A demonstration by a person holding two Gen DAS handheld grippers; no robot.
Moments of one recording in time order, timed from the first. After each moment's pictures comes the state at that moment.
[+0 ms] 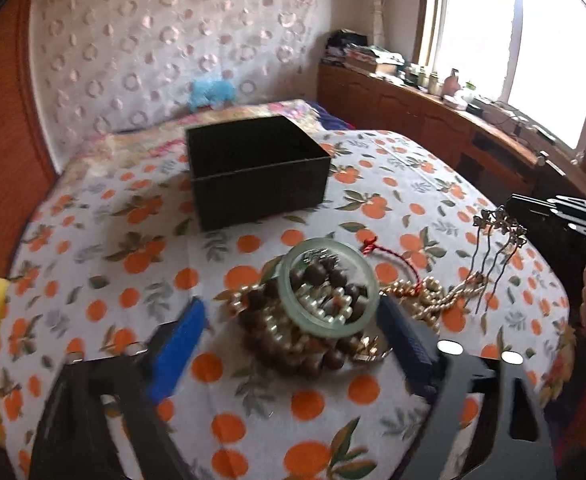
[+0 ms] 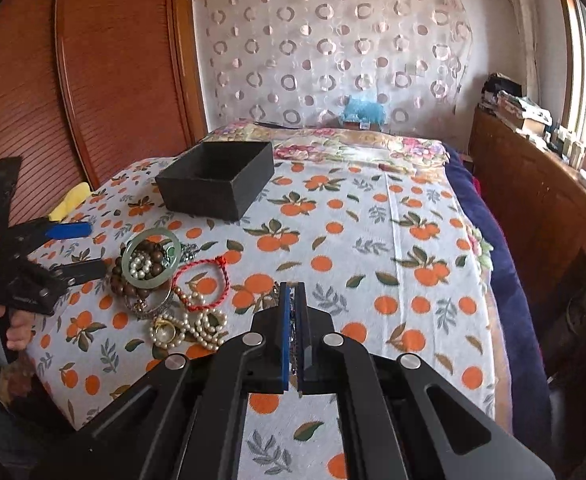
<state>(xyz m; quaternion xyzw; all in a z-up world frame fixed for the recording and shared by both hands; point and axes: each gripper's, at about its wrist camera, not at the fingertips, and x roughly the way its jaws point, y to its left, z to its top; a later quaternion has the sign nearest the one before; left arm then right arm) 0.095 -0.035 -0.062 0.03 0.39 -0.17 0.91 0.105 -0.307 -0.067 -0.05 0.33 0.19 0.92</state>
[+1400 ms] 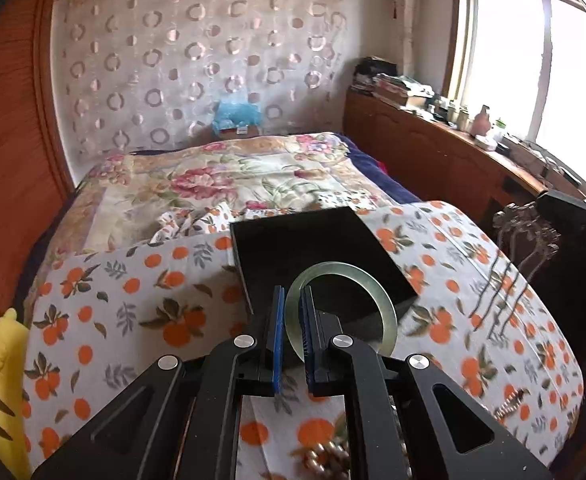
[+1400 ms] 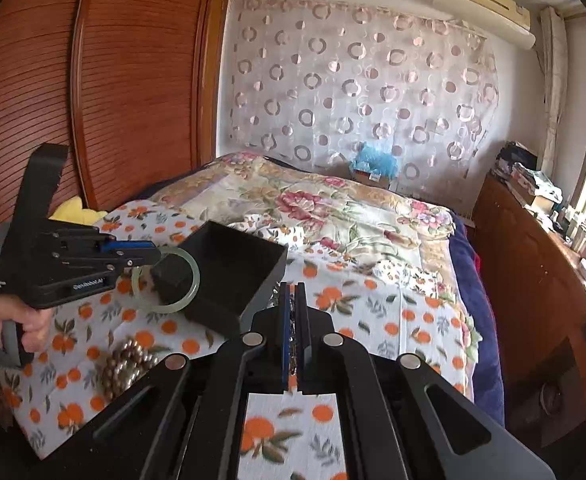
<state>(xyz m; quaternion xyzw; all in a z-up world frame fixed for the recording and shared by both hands) 0.204 -0.010 -0.020 0.01 0.34 -0.12 0.93 0.194 -0.235 0.011 -0.12 0.27 0.20 0.94</state>
